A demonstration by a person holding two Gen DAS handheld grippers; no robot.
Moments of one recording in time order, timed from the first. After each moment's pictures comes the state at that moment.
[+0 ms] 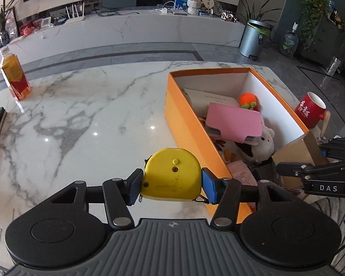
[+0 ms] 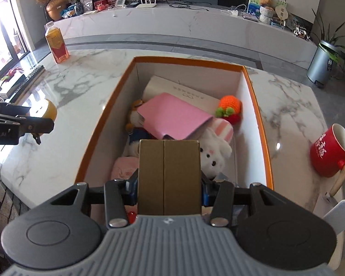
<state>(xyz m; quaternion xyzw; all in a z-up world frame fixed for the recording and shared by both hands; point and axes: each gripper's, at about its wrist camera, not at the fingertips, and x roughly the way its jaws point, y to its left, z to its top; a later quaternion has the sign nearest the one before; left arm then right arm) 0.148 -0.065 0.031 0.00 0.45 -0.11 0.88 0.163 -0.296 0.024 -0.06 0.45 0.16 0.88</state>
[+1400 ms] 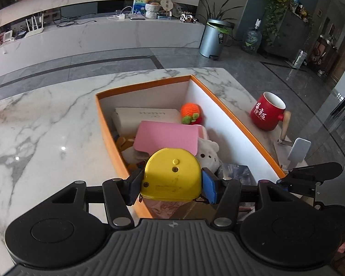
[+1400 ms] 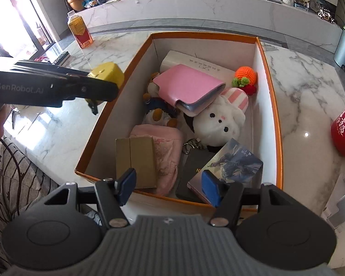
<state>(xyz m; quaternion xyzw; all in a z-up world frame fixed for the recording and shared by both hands) 0.169 -0.143 0.044 0.00 0.44 -0.20 0.88 0.143 -0.327 0.018 -0.04 0.48 0.23 0.84</state>
